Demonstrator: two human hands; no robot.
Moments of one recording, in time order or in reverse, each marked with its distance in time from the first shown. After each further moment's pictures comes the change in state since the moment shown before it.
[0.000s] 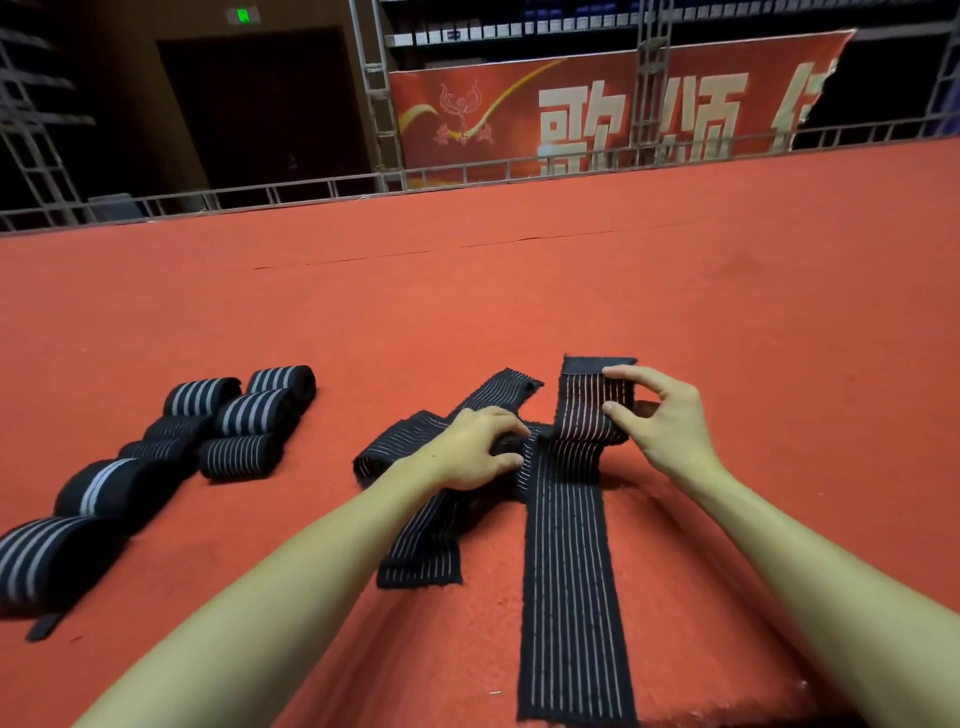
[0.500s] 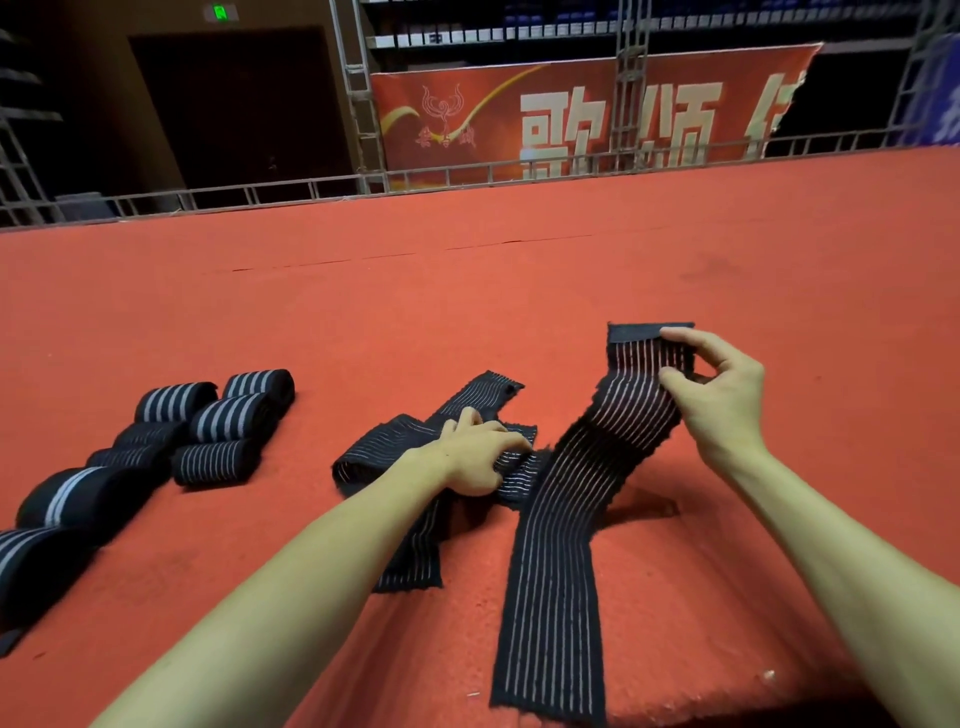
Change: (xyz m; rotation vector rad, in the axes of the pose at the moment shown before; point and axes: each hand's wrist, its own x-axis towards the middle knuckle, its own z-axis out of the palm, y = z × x) left_hand 0.016 0.023 0.006 0.335 -0.267 -0.051; right_hand 0.011 -0.025 -0.047 0.087 0.335 -0.016
